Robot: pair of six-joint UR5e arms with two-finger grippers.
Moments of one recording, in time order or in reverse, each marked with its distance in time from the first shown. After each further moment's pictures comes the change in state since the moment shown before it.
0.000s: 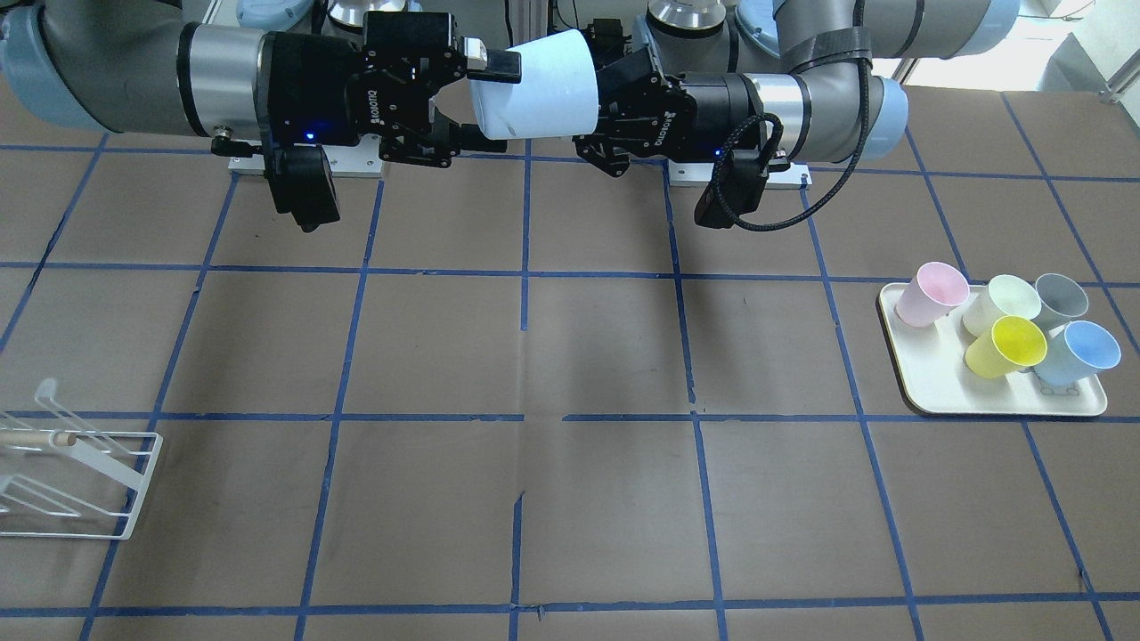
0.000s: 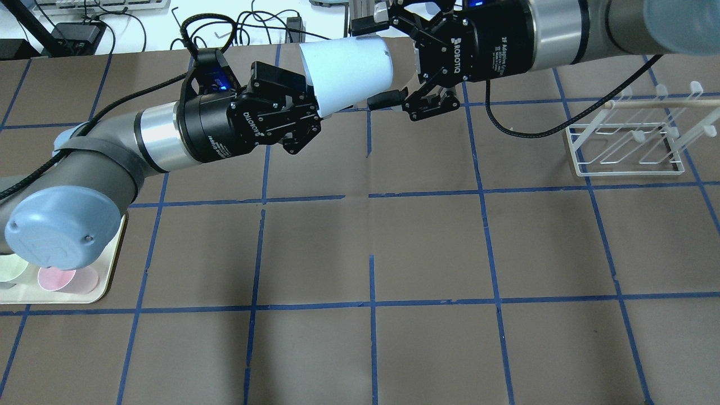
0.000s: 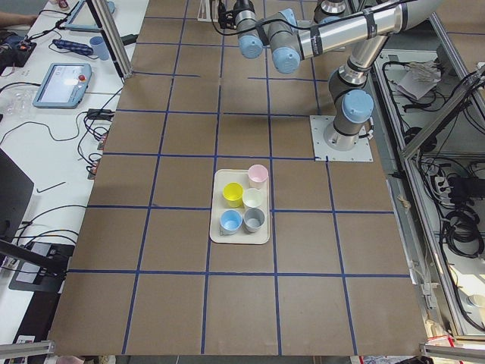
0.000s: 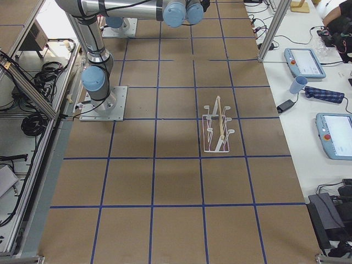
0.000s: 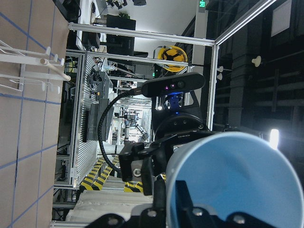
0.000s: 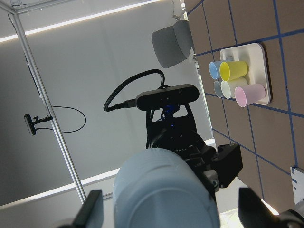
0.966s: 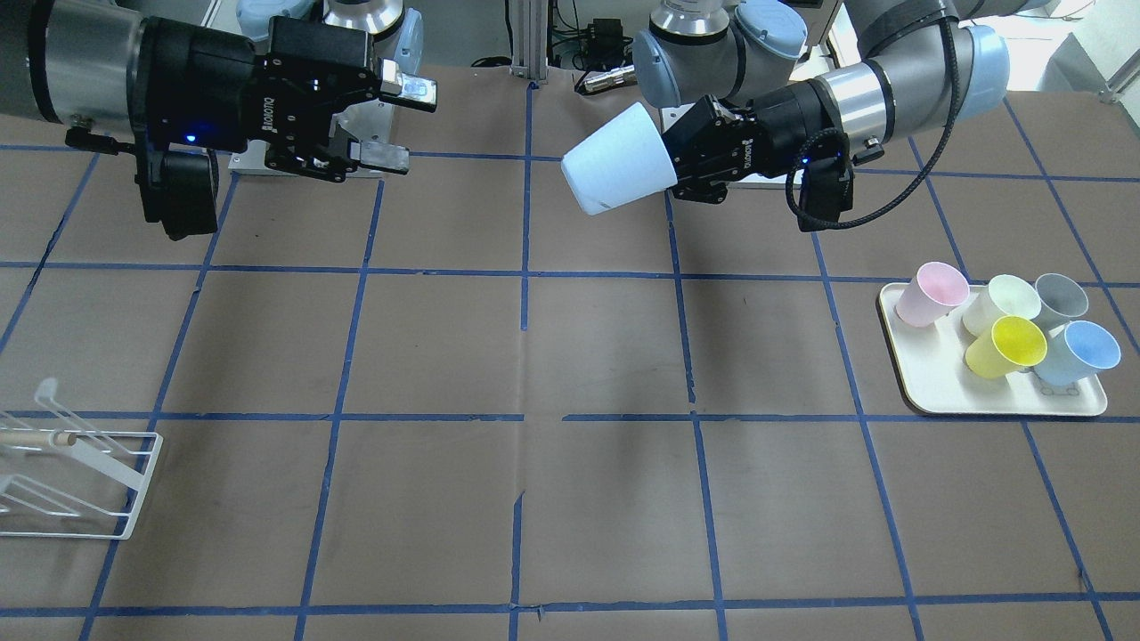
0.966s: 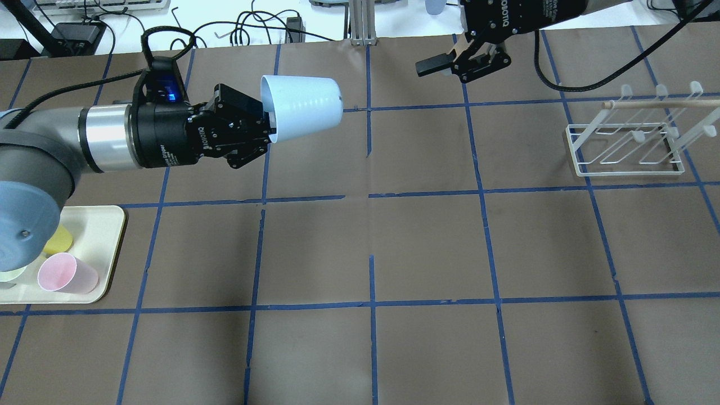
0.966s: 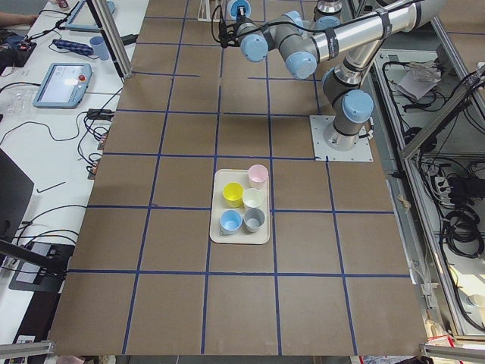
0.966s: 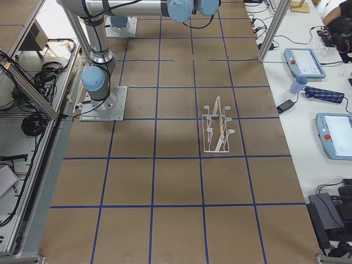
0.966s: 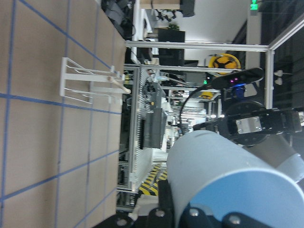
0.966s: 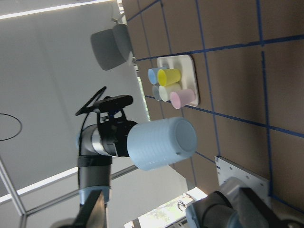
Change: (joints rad) left arm 0.209 0.084 0.011 0.000 0.527 -0.018; right arm -0.092 0.059 -0.196 -0.055 -0.356 0.150
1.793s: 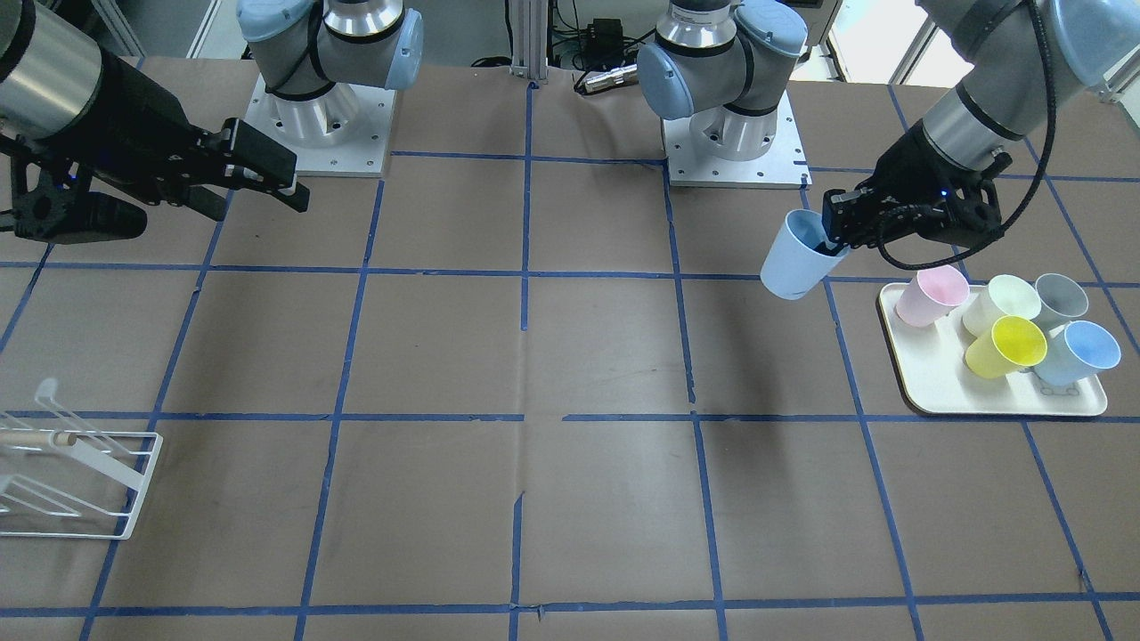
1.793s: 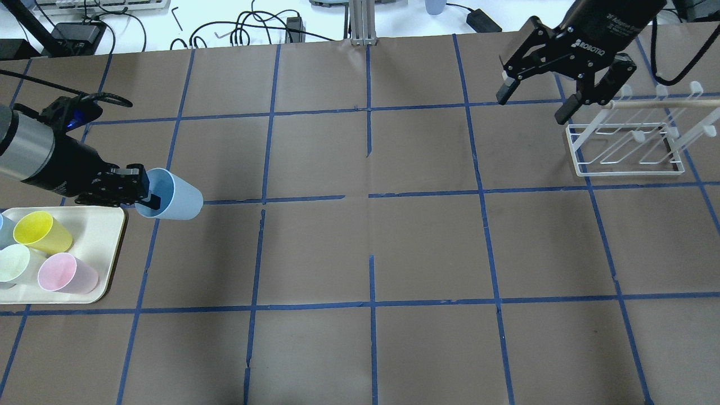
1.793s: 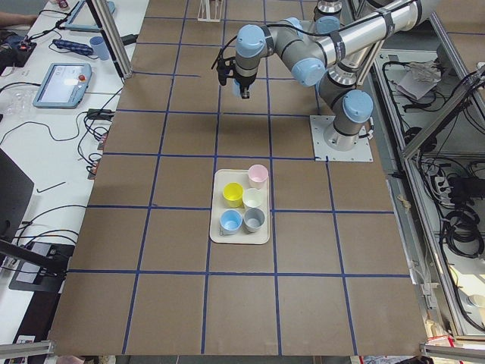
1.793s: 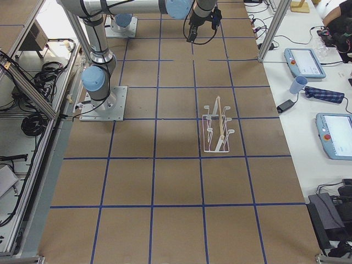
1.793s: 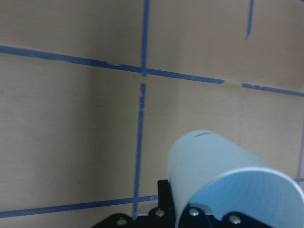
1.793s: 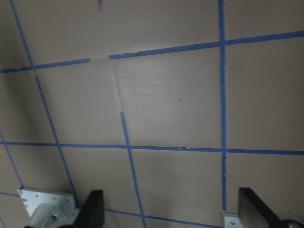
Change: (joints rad) left arm 0.138 -0.059 0.074 0.248 0.940 0.094; right arm 0.006 -0.011 -0.005 -0.334 -0.785 0.341
